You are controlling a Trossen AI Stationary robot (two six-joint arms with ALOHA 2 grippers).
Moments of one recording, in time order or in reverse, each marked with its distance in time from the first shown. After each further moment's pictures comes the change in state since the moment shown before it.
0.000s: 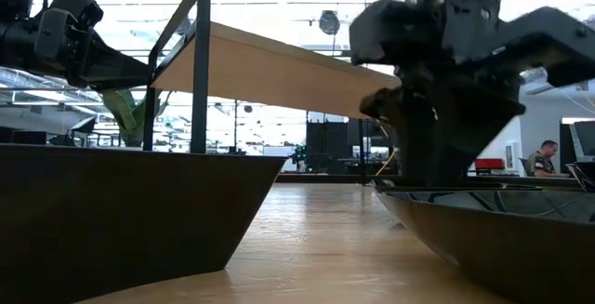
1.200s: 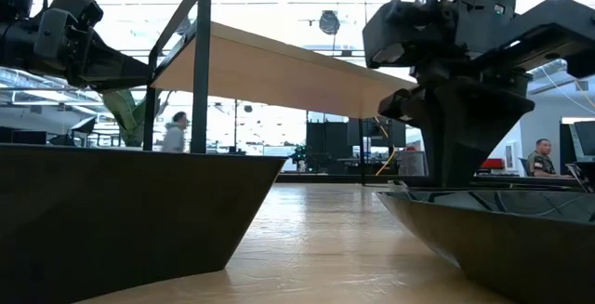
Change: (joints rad) left arm 0.000 0.000 0.000 0.000 0.000 0.000; right arm 0.013 -0.040 -0.034 -0.017 -0.008 0.100
